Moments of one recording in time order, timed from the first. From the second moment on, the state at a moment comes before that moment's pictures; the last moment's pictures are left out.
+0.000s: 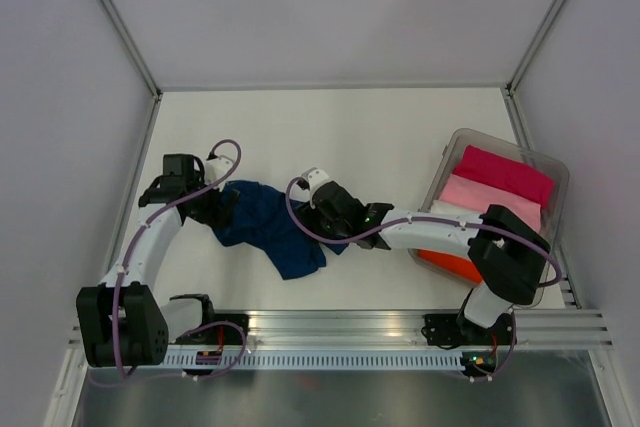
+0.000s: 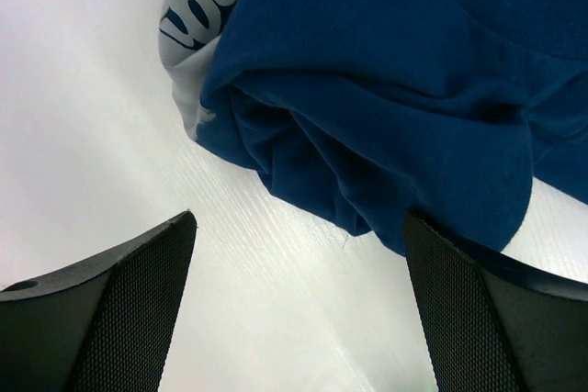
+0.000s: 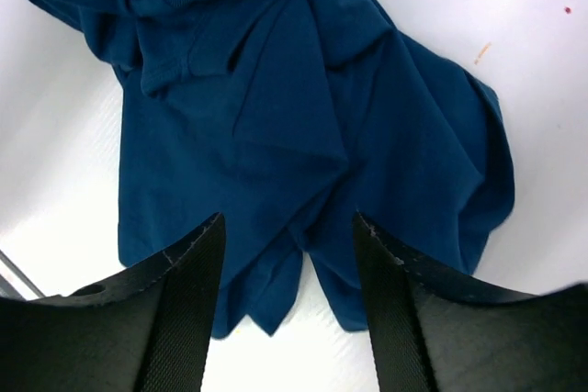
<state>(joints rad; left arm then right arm) 0.04 1.17 0.80 -0.65 0.19 0.49 1.01 1.62 0.97 -0.06 0.11 0.34</state>
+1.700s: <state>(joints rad) -0.08 0.98 1.02 -0.75 0.56 0.39 1.14 1.80 1.13 0.45 0.15 0.69</state>
